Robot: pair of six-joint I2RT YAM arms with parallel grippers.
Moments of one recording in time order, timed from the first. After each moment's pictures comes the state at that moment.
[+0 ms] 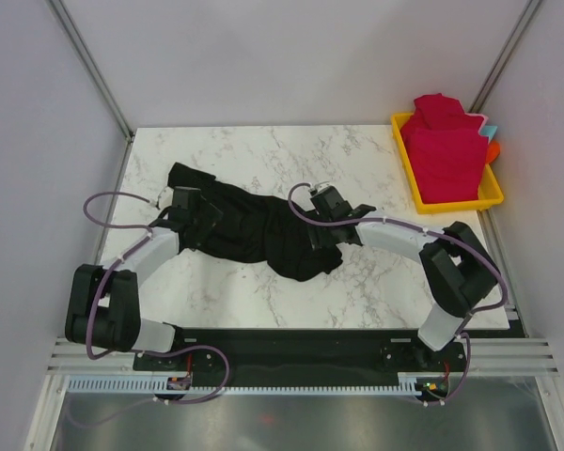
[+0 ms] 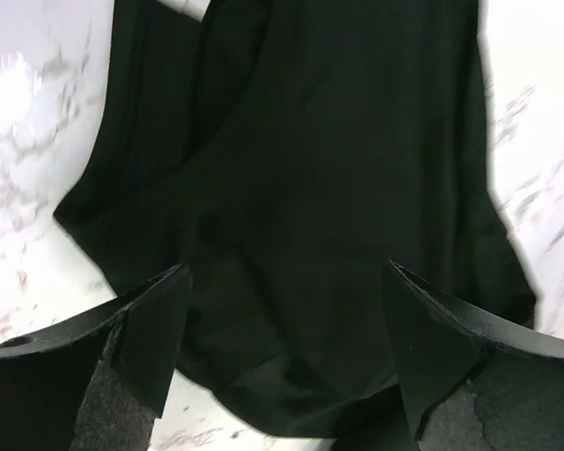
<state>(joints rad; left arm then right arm) -0.17 1.40 0.77 -0.22 -0.21 -1.00 0.67 1.69 1.06 -0.34 0.17 0.31</state>
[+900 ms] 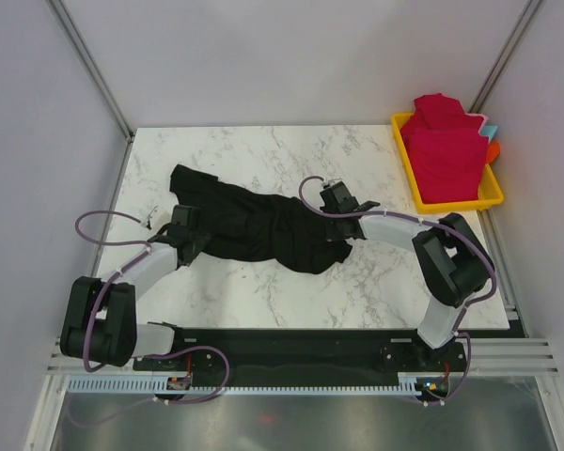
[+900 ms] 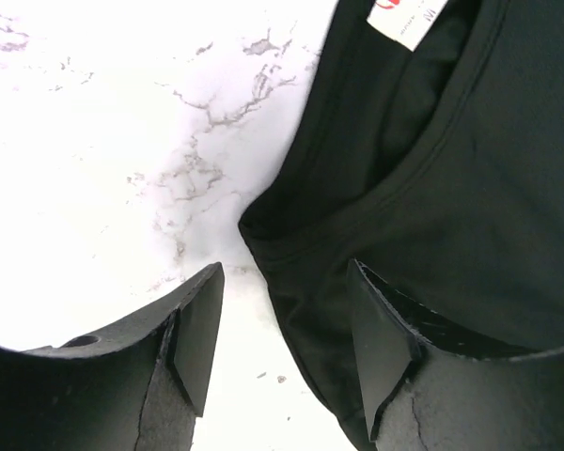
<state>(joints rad) -0.18 1.31 0.60 -0.26 -0.37 -1.06 0.57 1.78 1.06 -0.28 0.18 0.37</state>
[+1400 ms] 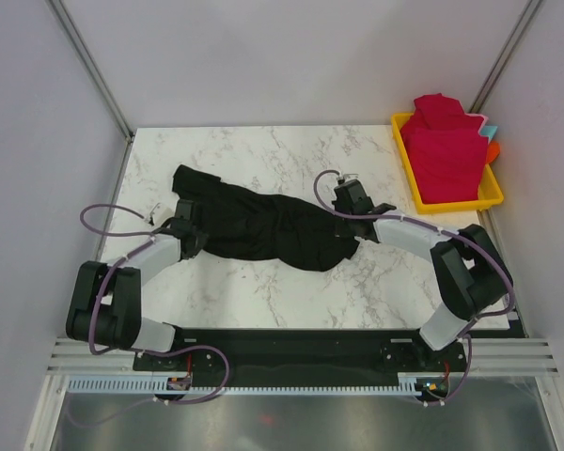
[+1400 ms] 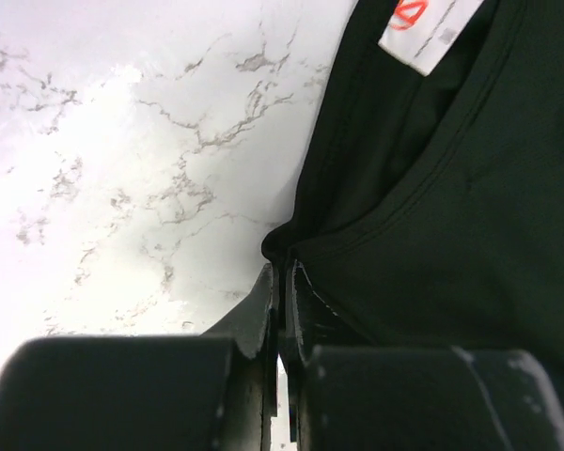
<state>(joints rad) -0.18 1.43 0.66 -0.26 -0.39 -1.06 0.53 1.67 0.98 -0.23 0.18 0.40</state>
